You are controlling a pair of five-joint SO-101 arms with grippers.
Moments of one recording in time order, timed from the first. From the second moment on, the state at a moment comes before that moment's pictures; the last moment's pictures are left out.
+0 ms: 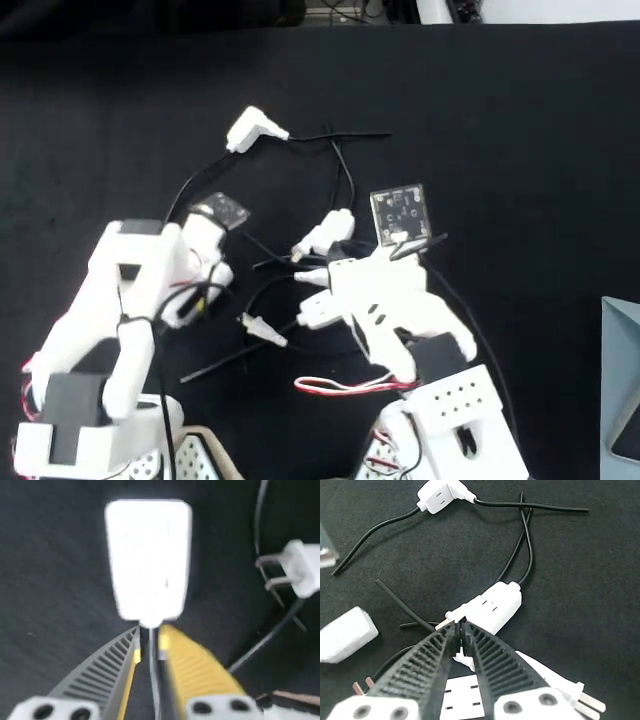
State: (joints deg) left arm -3.5 -13.1 47.3 65.8 -36.6; right arm -19.4 -70.8 76.4 41.5 -7.3
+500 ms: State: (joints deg) left arm -10.8 -37.5 49.8 71.6 -35.6; right arm -19.4 -70.8 76.4 41.5 -7.0
